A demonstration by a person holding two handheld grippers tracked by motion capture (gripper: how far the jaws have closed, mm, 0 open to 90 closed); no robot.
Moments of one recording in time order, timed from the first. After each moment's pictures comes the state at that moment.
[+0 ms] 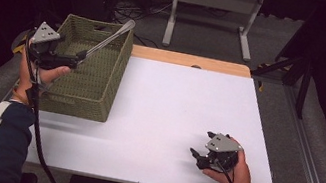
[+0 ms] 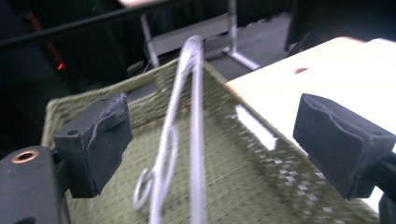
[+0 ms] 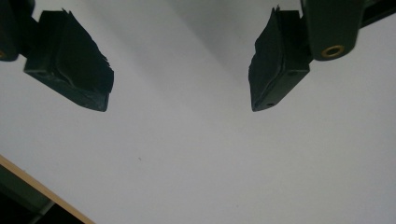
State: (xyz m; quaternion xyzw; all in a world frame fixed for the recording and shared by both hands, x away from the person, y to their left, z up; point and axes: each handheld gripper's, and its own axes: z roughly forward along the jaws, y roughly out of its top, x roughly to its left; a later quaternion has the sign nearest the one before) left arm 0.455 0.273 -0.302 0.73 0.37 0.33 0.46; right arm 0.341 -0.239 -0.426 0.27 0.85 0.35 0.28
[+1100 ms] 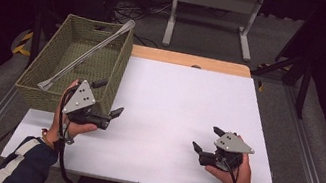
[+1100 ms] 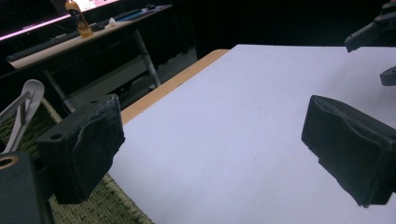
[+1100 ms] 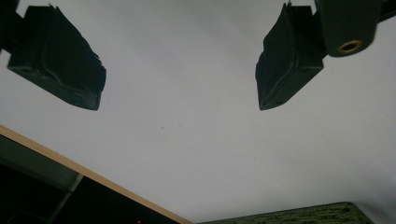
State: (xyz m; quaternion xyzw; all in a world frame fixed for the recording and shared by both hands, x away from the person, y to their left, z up) left arm 0.369 0.178 -0.370 0.77 0.20 0.30 0.53; right arm 0.339 -0.248 -0.420 0.31 0.80 0.42 0.30
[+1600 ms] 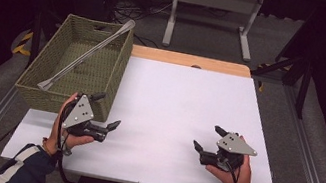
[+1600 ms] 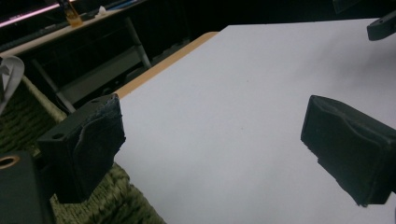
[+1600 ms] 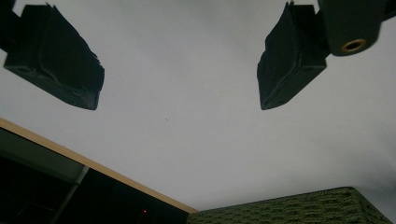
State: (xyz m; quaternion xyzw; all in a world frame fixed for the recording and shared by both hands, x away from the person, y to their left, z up) left arm 0.356 0.183 -0.403 0.78 0.20 0.29 0.52; right arm 0.337 -0.250 -0.420 0.31 0.78 0.44 0.31
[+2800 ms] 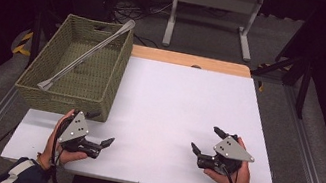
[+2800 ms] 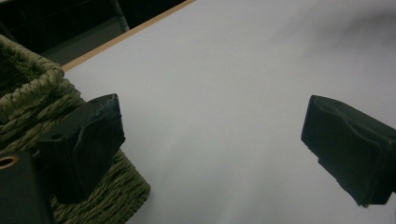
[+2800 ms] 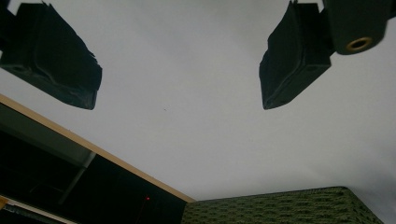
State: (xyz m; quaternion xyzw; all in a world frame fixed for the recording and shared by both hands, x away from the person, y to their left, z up) left arm 0.332 0.192 -0.438 0.80 0.21 0.25 0.51; right arm 0.326 -0.243 -0.420 0.28 0.78 0.44 0.34
